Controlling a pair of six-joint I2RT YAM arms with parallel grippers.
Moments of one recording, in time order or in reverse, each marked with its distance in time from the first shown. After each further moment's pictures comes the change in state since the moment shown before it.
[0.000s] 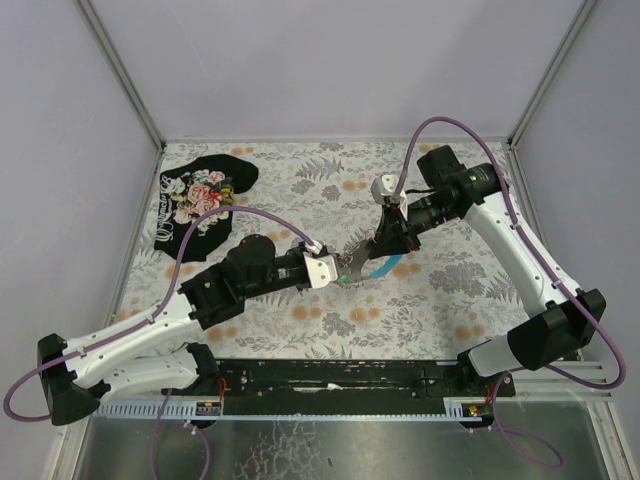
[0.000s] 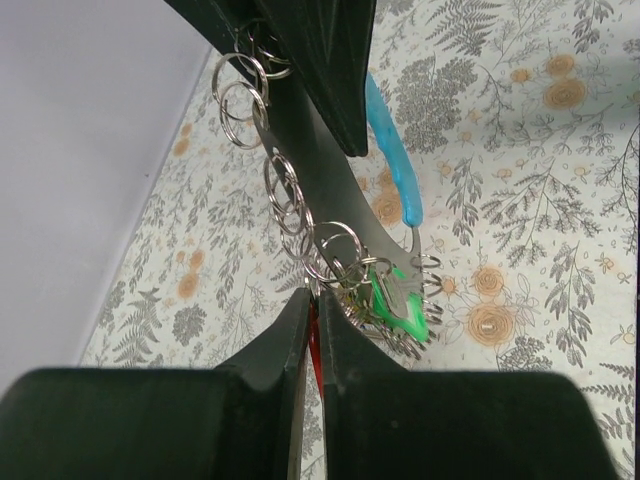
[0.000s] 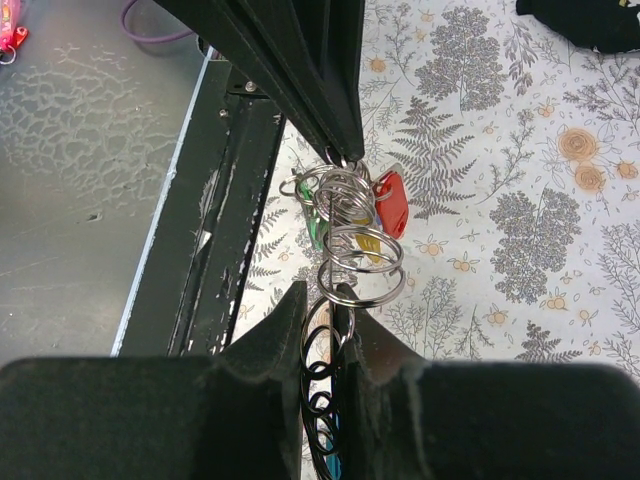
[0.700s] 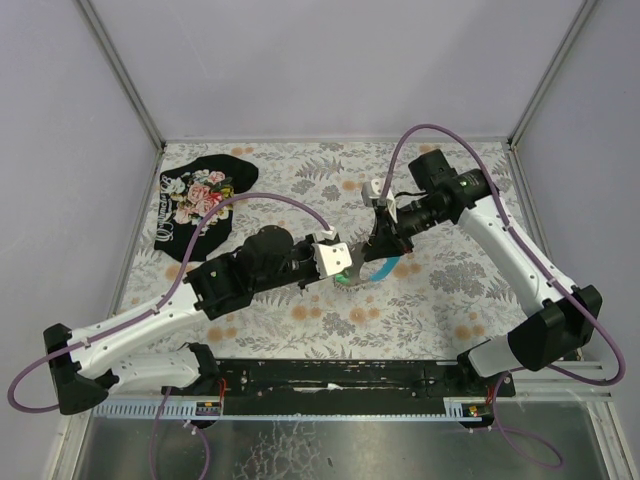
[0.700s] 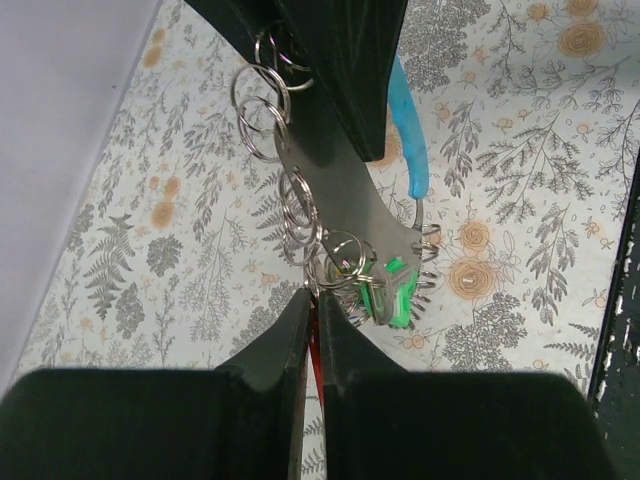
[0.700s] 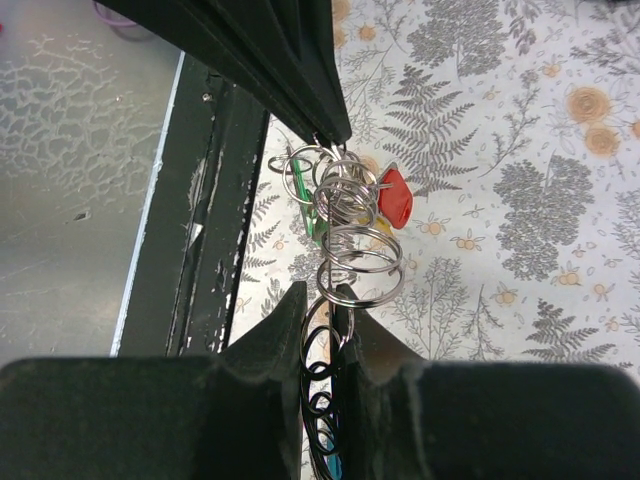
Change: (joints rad) left arm -0.031 0.092 0.164 -0.245 -0.125 -0.076; right arm 0.031 0.000 -0.048 0.127 0.077 0.145
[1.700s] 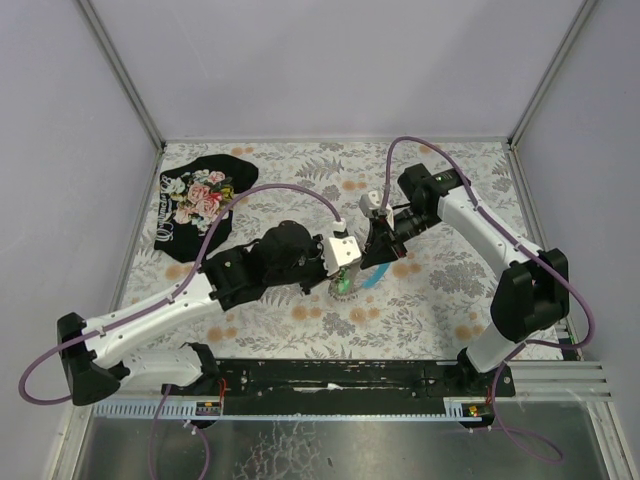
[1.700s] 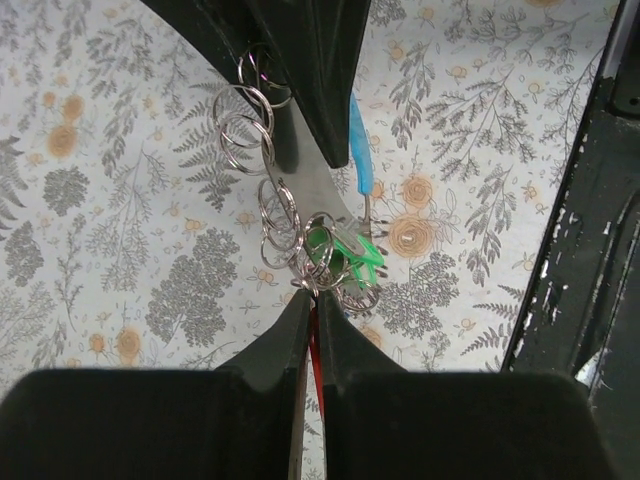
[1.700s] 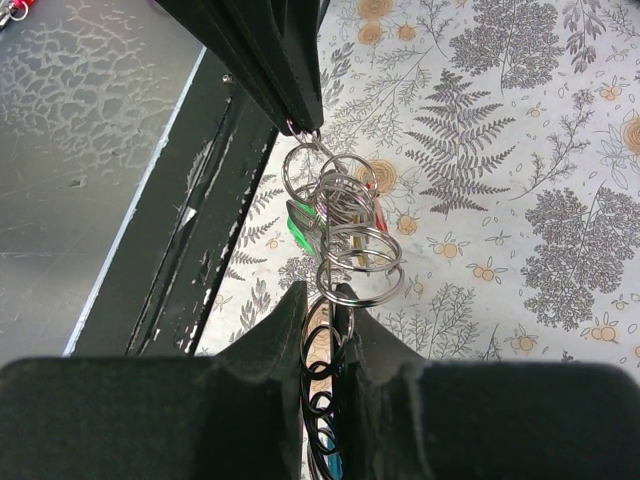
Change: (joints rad) left arm 0.002 0.090 0.068 -0.162 0.045 -0.173; right arm -0.028 0.171 -0.081 -0.081 -0.132 -0.368
